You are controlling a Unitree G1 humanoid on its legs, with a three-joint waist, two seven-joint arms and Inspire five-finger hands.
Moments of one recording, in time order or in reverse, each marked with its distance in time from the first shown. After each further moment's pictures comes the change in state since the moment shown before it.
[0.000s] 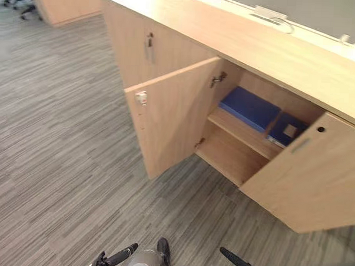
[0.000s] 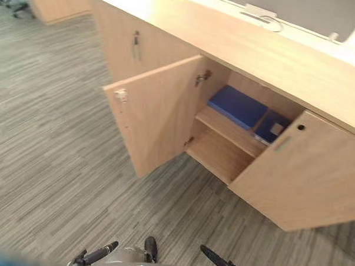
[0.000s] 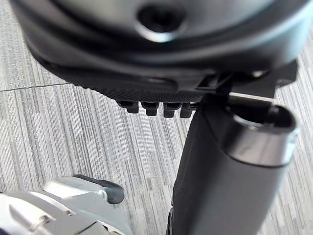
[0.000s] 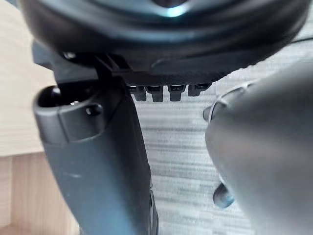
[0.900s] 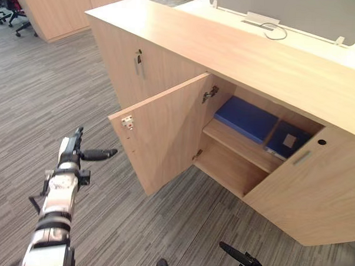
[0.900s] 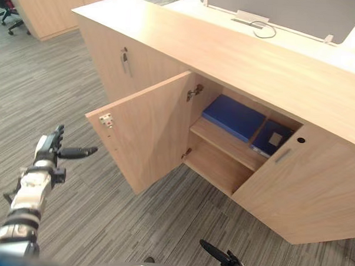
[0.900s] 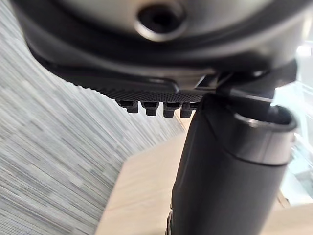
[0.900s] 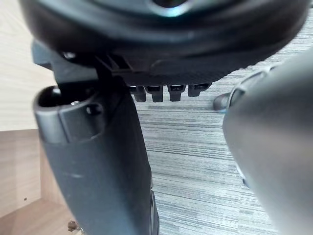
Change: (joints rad) left arm -0.536 0.524 -0.264 -0.337 0.143 0.046 -0.072; right arm 0.011 -0.029 -0.011 -0.045 -0.073 0.021 0.077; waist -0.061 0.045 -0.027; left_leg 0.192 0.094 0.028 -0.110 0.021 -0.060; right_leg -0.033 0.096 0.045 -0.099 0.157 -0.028
